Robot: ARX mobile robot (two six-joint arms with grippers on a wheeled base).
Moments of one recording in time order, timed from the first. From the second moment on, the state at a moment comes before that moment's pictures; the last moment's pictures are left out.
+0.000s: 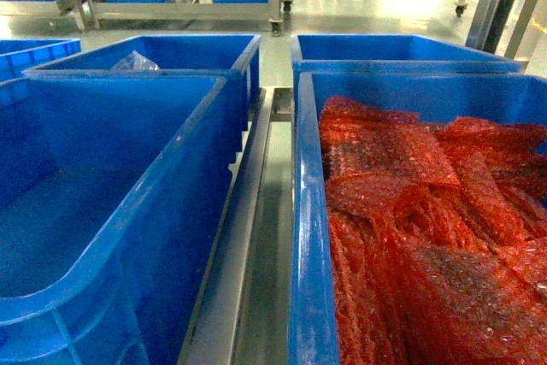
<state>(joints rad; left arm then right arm) -0.51 0.23 0.17 0.01 -0.62 -0.05 0.00 0.01 0.01 -0.01 0.00 0.00</state>
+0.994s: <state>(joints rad) -0.51 0.23 0.17 0.01 -0.62 -0.05 0.00 0.01 0.01 -0.01 0.00 0.00</state>
